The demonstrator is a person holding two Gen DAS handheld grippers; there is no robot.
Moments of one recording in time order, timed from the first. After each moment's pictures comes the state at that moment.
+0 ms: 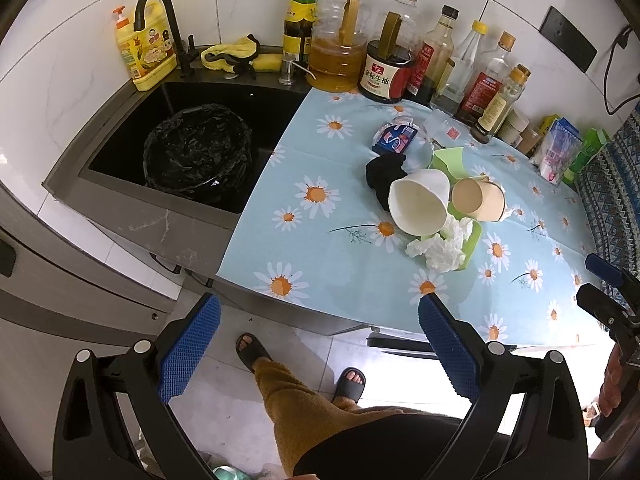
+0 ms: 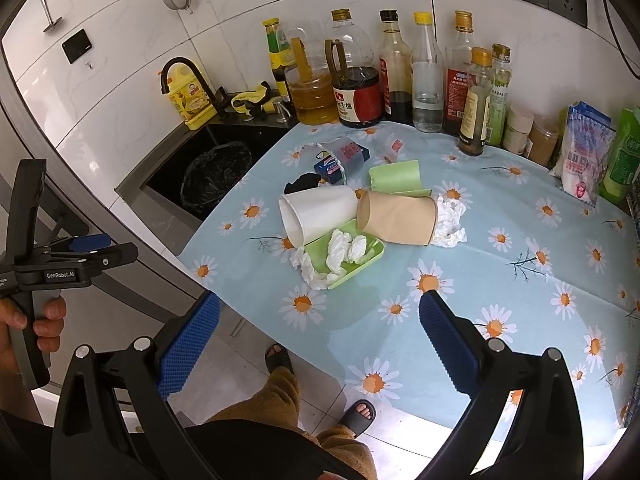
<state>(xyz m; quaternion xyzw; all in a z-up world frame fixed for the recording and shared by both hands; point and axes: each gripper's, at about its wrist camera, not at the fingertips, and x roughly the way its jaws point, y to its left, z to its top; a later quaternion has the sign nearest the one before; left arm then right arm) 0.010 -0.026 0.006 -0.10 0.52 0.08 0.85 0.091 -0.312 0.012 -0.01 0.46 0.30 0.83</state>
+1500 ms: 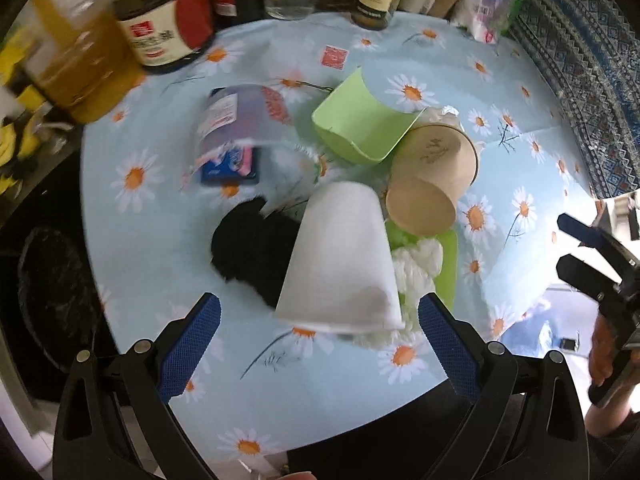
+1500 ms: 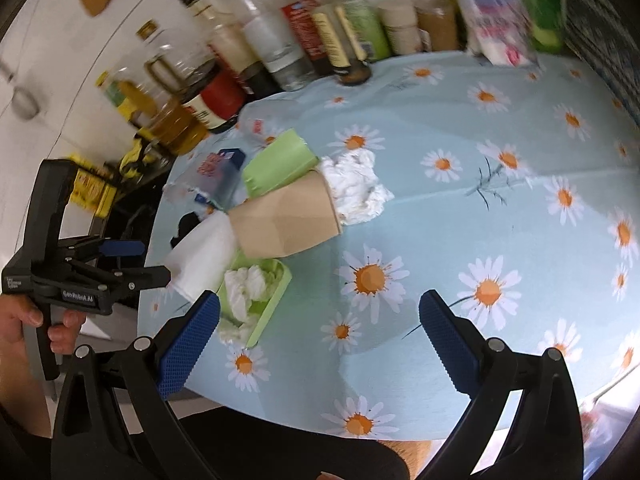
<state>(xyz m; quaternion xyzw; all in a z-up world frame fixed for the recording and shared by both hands) 0.244 -0.112 -0.082 0.07 0.67 -0.20 0.71 0.174 -0.360 -0.071 0.19 0.55 0.11 0.81</state>
